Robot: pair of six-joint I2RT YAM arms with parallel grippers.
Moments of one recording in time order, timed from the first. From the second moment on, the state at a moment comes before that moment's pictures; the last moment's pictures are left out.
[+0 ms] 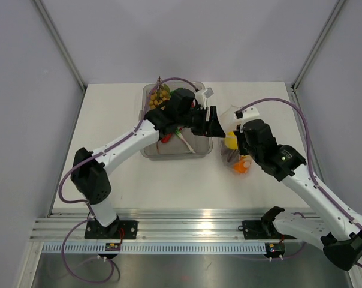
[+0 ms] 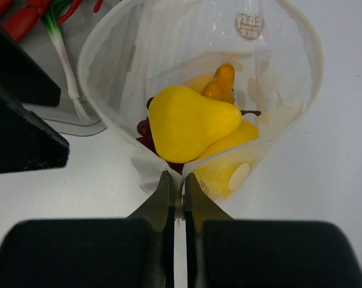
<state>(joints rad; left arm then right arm) -0.76 1.73 1.56 -0.35 0.49 -0.66 0.63 1.00 1.05 -0.67 0.39 0.14</state>
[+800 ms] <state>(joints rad) -0.87 1.57 1.62 -0.47 0.71 0.47 0.62 0.81 1.11 -0.86 0.19 0.11</state>
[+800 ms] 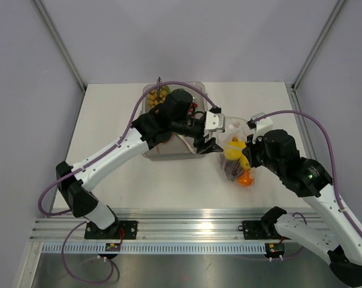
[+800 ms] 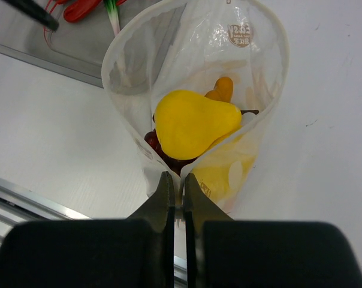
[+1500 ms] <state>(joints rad) -0.96 1.87 1.84 -0.79 0.76 0.70 0.62 0.76 1.14 -0.95 0.20 0.16</state>
